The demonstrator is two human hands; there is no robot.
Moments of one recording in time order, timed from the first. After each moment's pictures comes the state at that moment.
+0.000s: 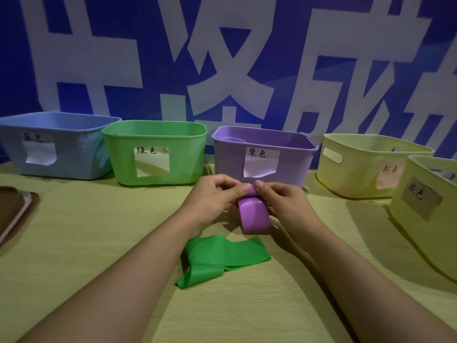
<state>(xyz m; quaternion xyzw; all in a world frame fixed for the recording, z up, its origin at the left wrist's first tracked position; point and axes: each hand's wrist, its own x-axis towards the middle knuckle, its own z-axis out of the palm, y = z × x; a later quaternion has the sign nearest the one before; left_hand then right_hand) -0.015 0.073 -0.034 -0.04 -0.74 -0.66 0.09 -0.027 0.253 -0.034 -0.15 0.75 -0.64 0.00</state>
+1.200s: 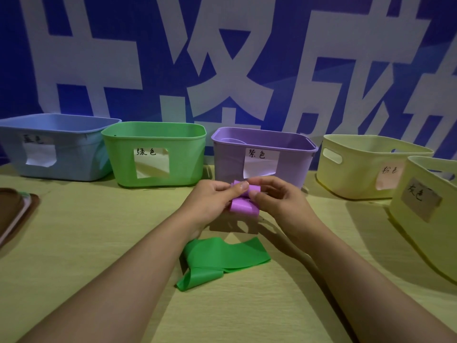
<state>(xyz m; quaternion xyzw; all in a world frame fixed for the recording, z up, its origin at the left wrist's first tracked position) -0.007 0.072 -0.028 -0.01 -0.76 -0.65 0.02 -0.030 0.255 -0.034 -0.20 0.71 -0.67 0.02</state>
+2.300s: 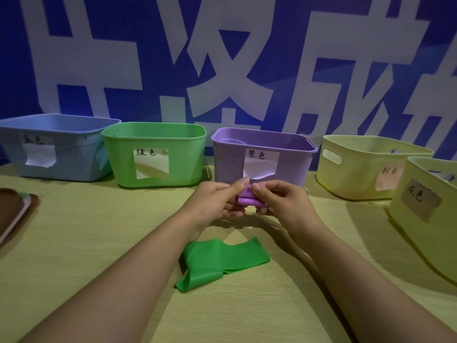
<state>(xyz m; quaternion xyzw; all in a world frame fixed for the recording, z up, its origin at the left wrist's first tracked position) -0.010 0.076 -0.030 -0.02 -0.71 -0.70 0.00 -0.029 0.254 -0.031 -0.15 0.74 -0.65 -0.02</state>
